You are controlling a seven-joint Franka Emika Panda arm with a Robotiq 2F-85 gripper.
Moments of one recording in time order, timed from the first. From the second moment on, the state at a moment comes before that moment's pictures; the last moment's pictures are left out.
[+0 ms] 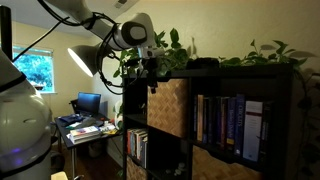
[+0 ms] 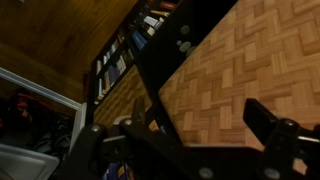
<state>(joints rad) -0.08 -0.52 0.12 -2.39 0.11 2.22 0.90</state>
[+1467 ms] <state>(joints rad) -0.05 -0.41 0.19 -2.39 0.13 2.58 1.08</state>
